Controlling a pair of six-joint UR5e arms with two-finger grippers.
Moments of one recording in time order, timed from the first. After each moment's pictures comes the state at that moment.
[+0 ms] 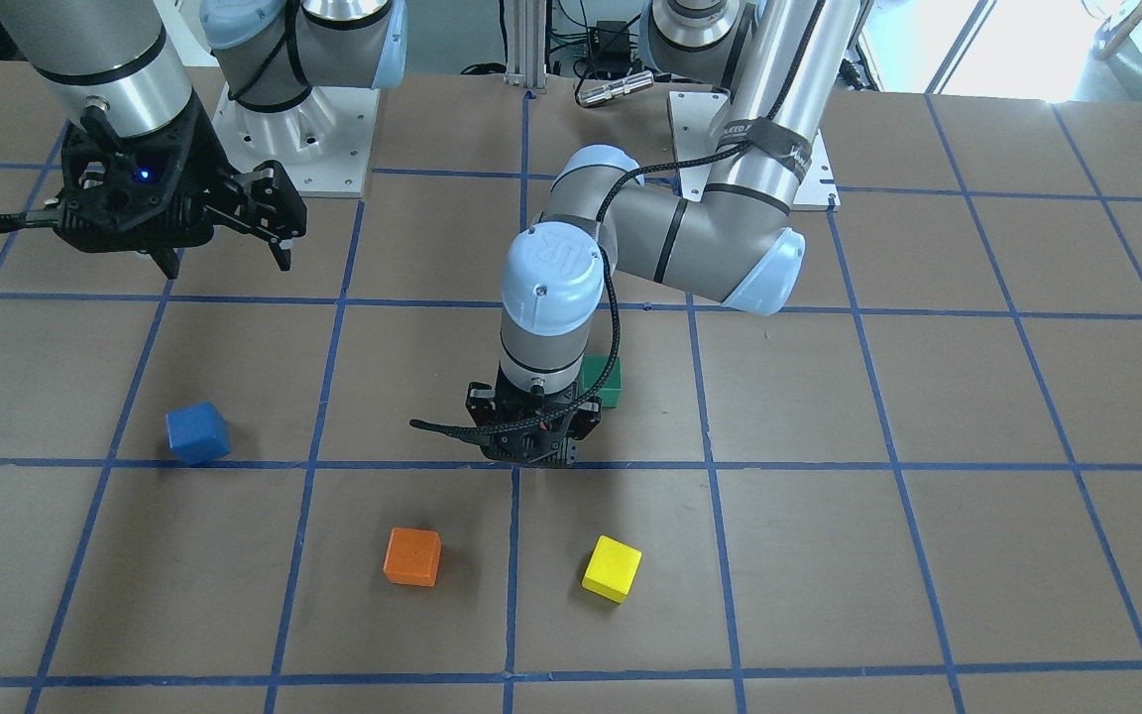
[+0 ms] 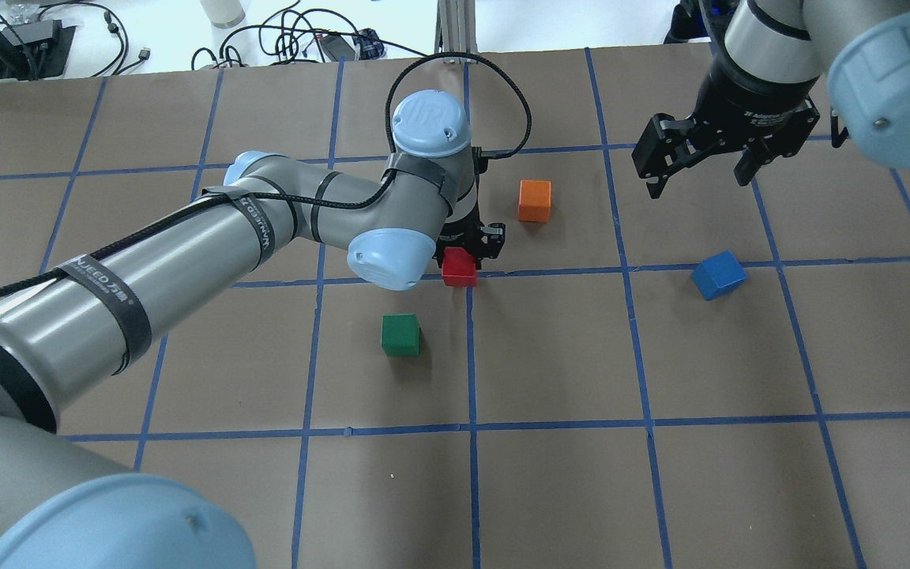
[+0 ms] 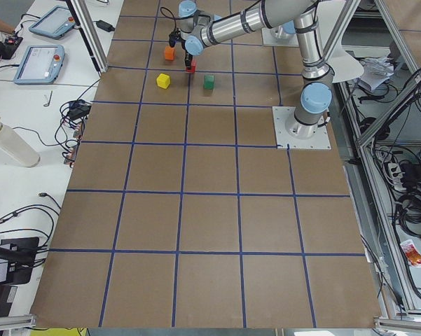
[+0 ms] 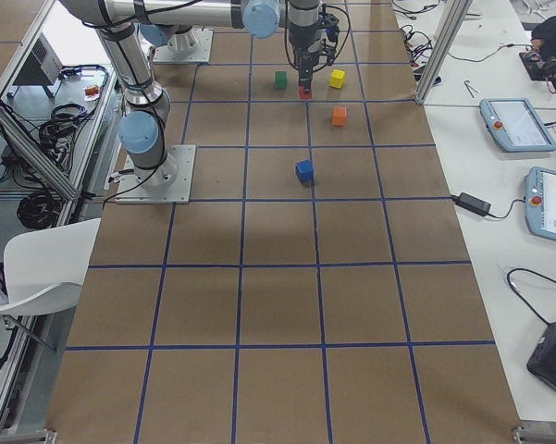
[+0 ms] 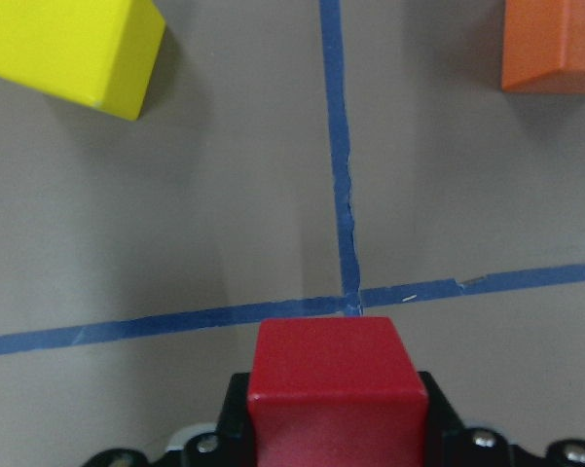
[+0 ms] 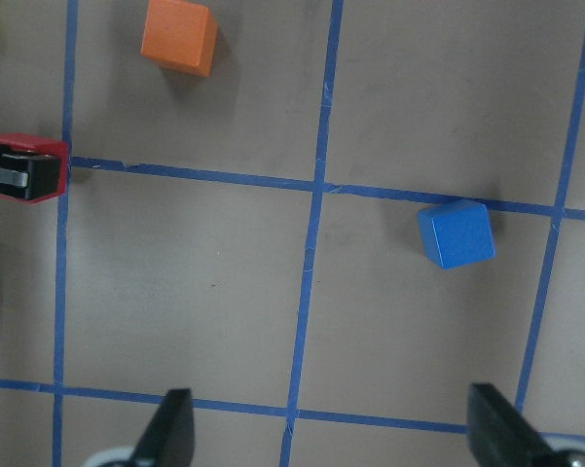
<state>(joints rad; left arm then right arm) -1.94 -2.10 -1.64 -0.93 1.53 -0.27 1.56 -1.57 1.61 -1.62 -1.57 -0.12</state>
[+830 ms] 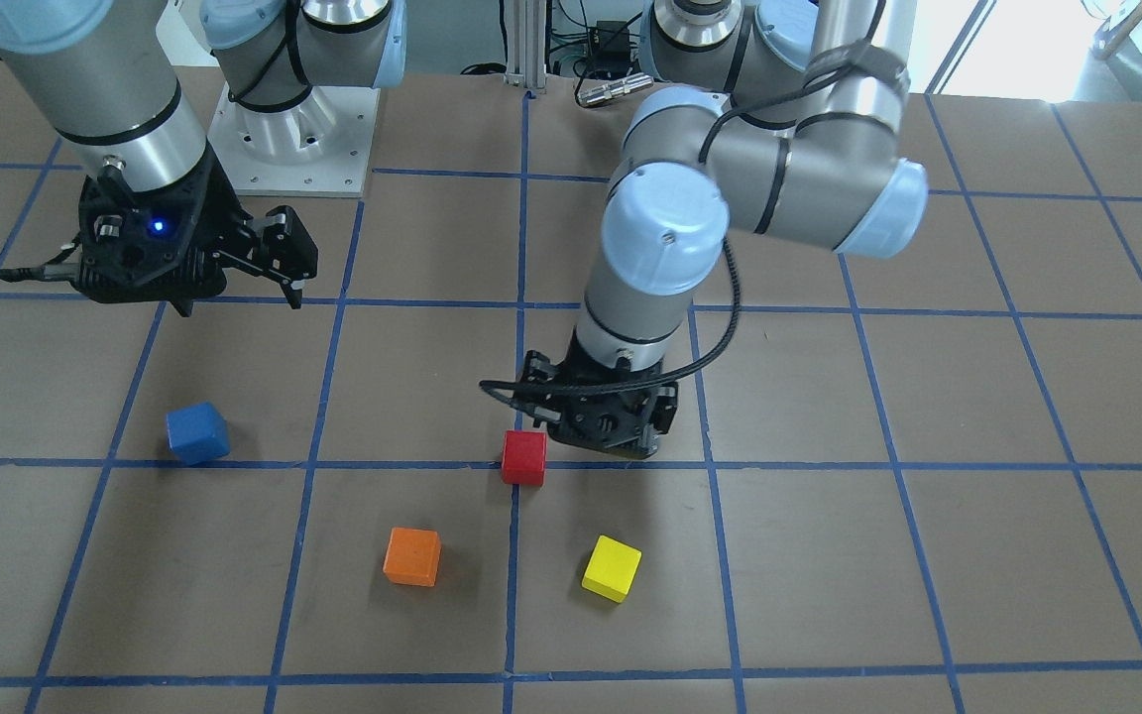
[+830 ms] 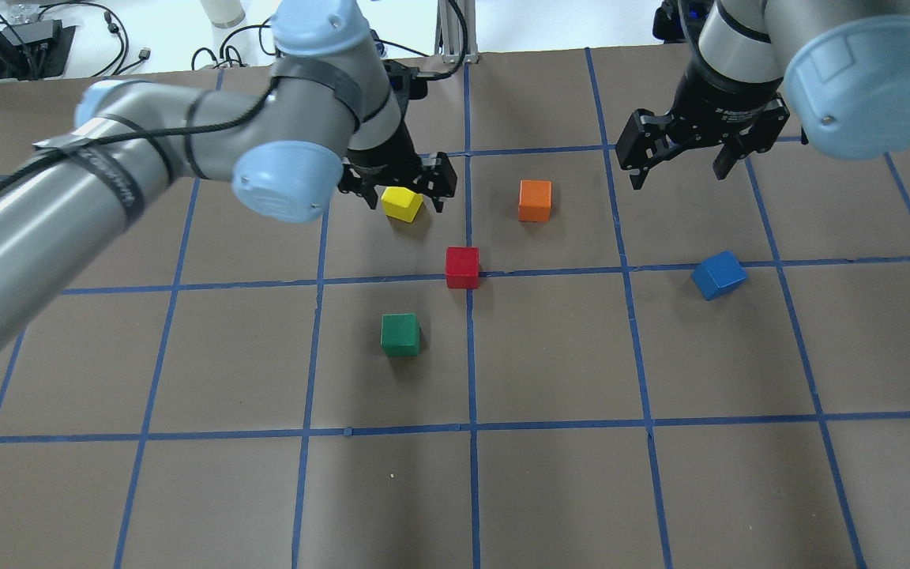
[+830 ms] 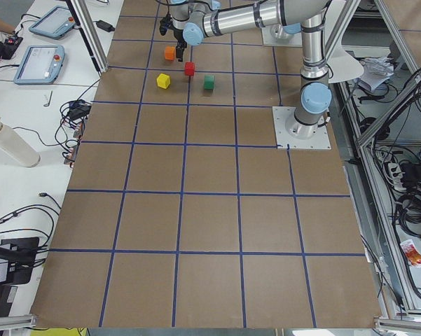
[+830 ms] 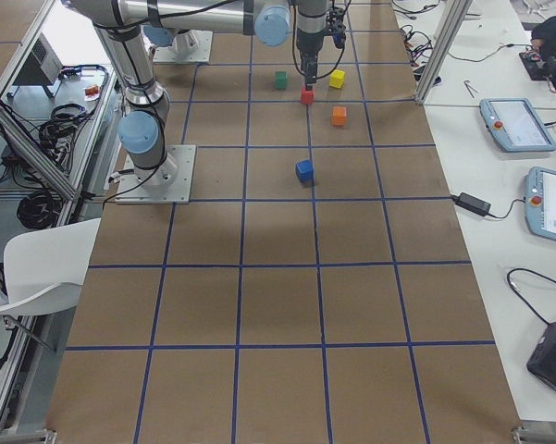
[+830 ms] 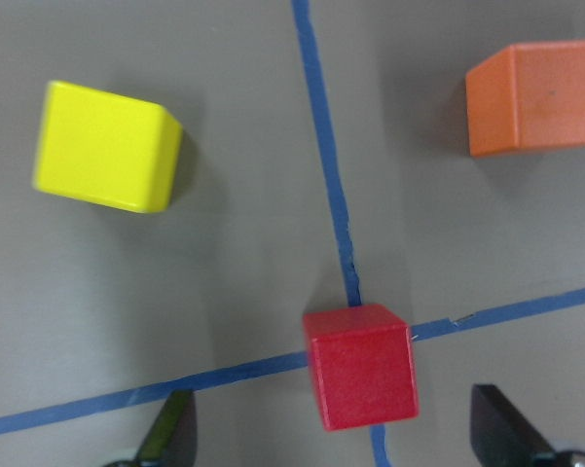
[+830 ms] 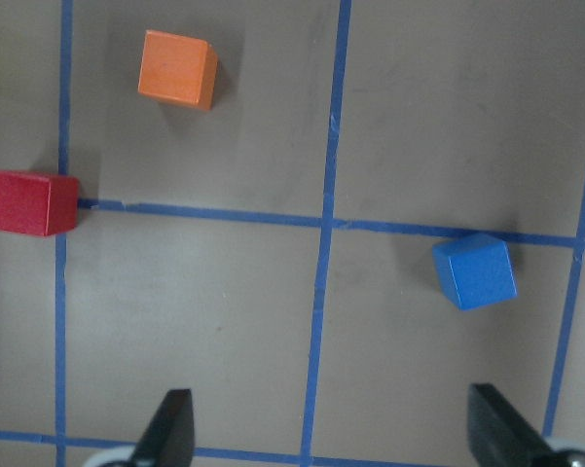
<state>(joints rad) -1.76 -1.87 -1.58 -1.22 1.46 0.01 1.59 -1.48 1.60 -1.72 -1.56 -0.06</state>
